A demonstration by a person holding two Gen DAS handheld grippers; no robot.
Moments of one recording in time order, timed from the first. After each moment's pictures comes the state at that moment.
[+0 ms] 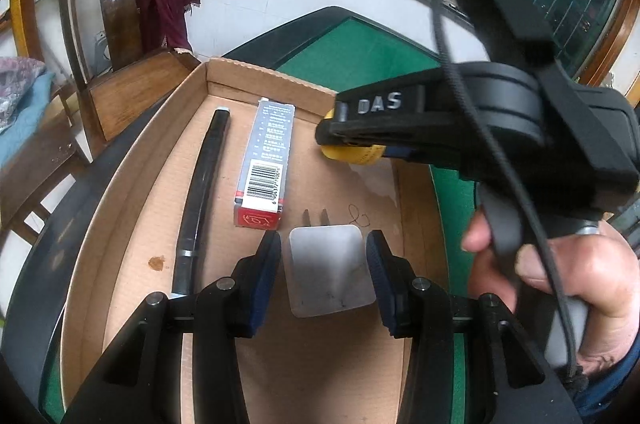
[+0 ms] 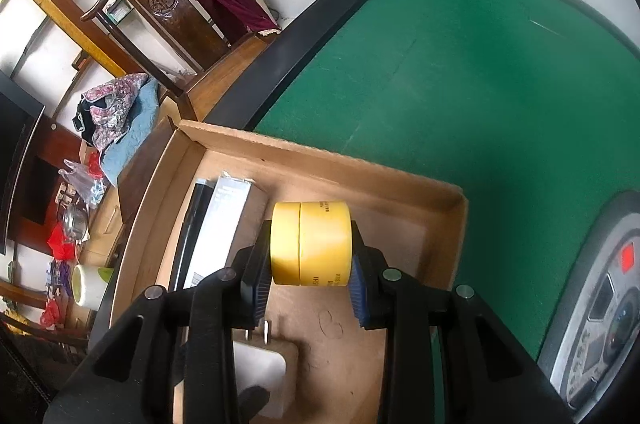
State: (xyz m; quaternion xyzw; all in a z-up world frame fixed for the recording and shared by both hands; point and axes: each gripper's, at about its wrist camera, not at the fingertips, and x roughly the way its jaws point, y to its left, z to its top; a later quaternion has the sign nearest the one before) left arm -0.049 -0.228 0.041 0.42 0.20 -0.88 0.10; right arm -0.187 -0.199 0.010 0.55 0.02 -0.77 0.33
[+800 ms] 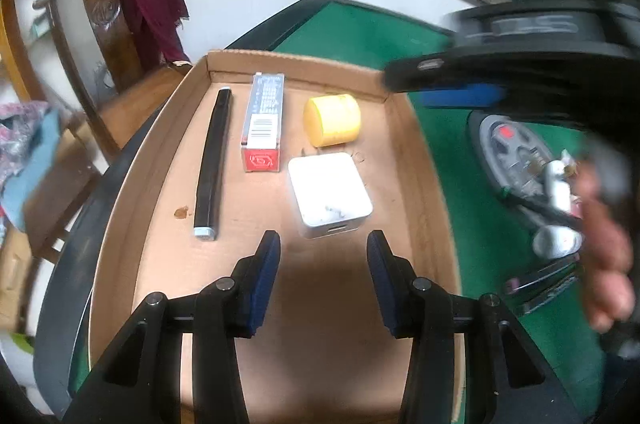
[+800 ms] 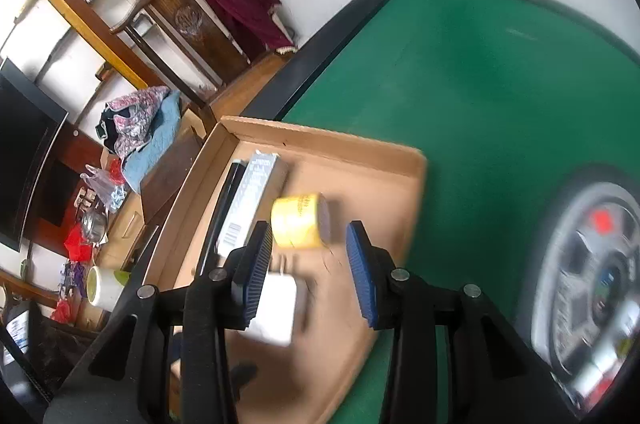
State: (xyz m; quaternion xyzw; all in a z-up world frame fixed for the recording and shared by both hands) left arm -0.020 -0.193 0.044 0.46 0.11 -0.88 0.10; right arm -0.141 -0.135 0.053 0.51 -0.02 -0.78 0.36
